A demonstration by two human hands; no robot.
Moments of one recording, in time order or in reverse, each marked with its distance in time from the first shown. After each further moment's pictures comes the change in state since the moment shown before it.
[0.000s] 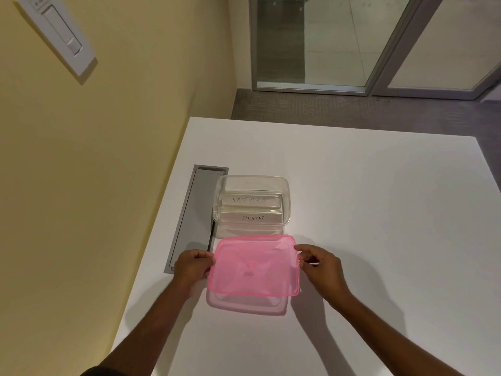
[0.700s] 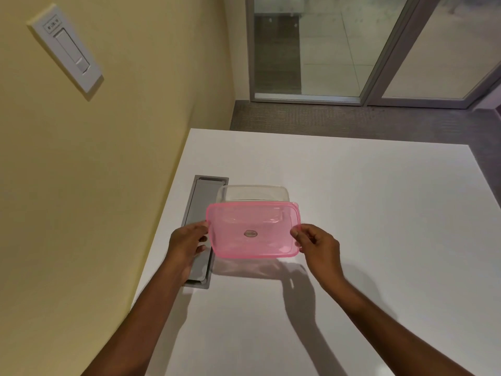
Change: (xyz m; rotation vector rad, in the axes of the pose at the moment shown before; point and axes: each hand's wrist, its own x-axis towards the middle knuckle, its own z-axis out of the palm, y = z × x) left_hand -0.024 0.100 -0.021 -0.341 -0.041 0.139; right_hand 0.026 -0.074 -0.005 0.246 0.131 -0.011
